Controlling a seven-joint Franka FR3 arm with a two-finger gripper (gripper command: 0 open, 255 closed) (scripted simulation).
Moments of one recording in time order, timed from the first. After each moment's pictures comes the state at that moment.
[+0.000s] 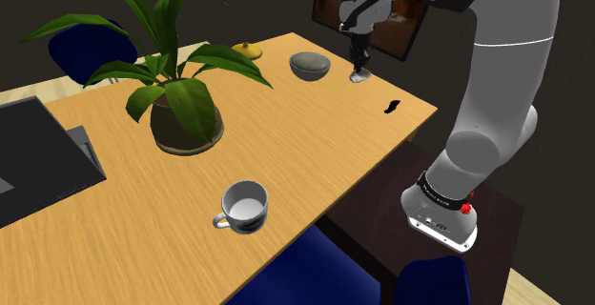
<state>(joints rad) -0.18 0.43 -0.39 -1.84 0.04 2.14 -1.71</state>
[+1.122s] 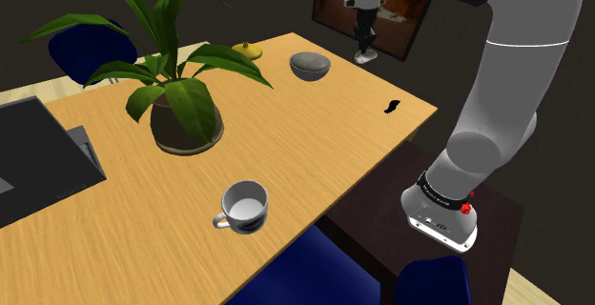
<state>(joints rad) -0.16 0.33 -0.41 -1.75 0.00 1.95 -1.70</state>
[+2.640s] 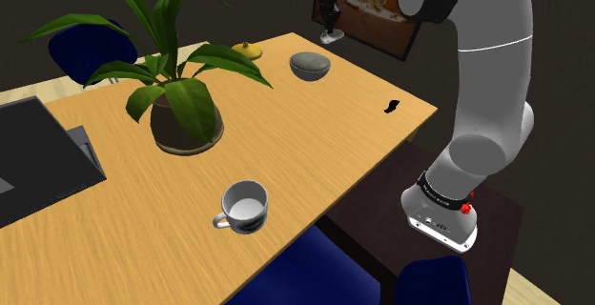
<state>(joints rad) -0.09 0.56 -0.34 -1.21 0.07 1.63 -1.54</state>
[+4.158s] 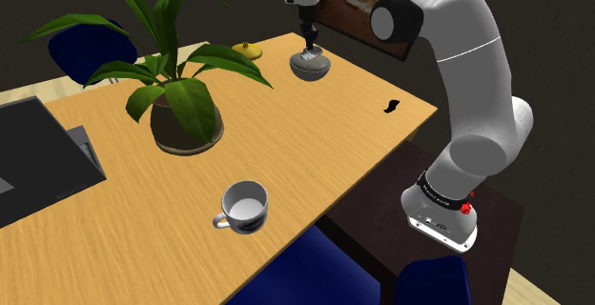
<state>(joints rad) -0.07 0.78 -0.30 -1.04 0.11 1.67 -1.46</state>
